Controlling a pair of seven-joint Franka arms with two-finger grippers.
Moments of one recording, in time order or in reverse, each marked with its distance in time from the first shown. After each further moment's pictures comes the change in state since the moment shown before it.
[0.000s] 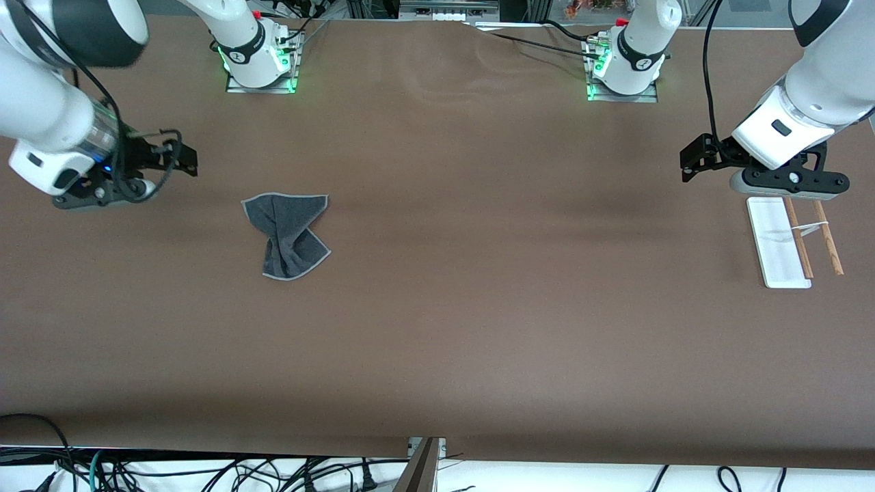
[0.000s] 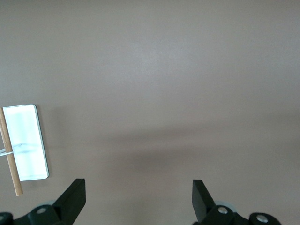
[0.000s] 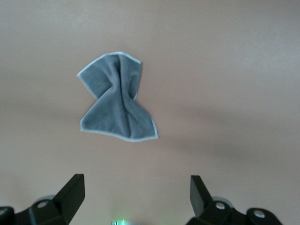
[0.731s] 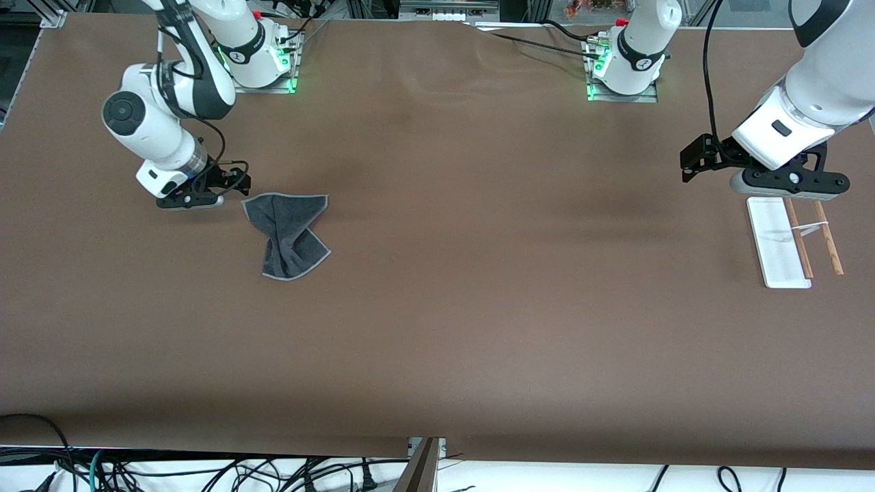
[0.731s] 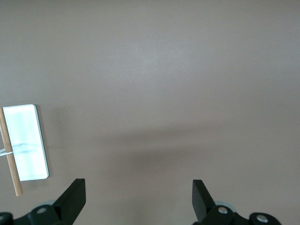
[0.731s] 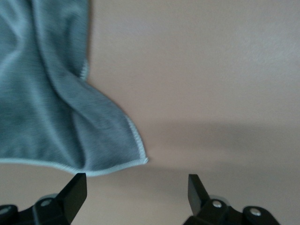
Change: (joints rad) left arm 0.000 0.001 0.000 0.001 0.000 0.000 0.000; right arm -0.009 0.045 -0.048 -0.712 0.000 0.866 0.027
